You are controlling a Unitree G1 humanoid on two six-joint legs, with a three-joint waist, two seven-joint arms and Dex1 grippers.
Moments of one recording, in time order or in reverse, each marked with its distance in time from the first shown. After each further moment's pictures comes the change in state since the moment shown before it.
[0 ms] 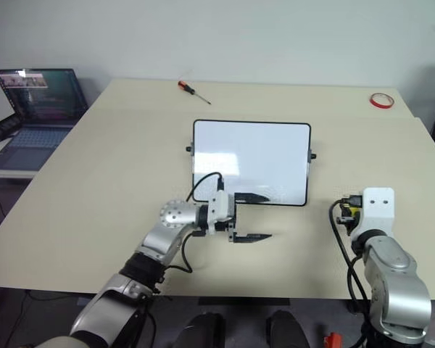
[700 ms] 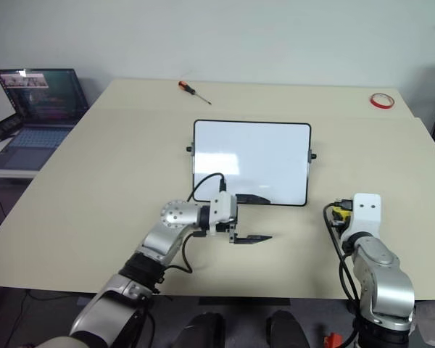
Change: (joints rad) left arm 0.008 0.021 -0.004 -0.055 0.014 0.047 0.008; right arm -0.010 0.017 0.020 0.158 0.012 -0.079 -0.028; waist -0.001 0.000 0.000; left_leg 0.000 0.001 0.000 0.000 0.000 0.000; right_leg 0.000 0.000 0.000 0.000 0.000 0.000
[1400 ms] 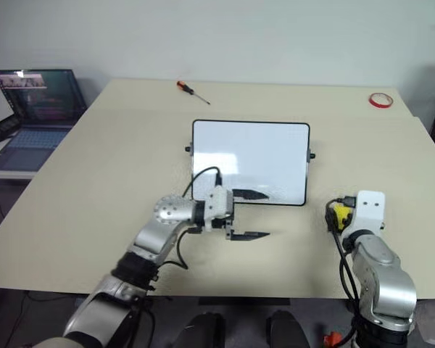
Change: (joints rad) left arm 0.029 0.102 0.043 -0.246 -0.048 0.171 0.006; right arm -0.057 0.038 -0.056 -0.147 0.058 0.078 -0.049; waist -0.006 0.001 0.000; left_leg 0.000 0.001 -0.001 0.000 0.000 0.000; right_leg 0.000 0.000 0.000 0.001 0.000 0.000
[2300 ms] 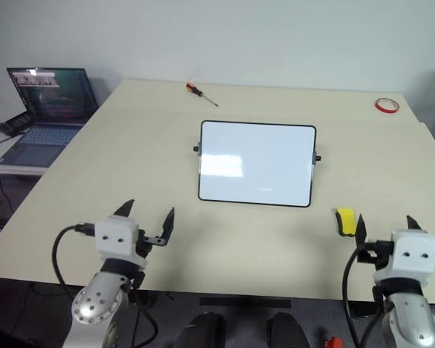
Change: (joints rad) left arm 0.832 -0.196 0.351 -0.717 0.257 0.265 0.984; right arm 0.652 0.033 0.003 -0.137 -0.068 -0.813 0.064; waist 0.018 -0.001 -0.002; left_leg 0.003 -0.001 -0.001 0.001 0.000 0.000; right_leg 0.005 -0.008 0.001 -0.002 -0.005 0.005
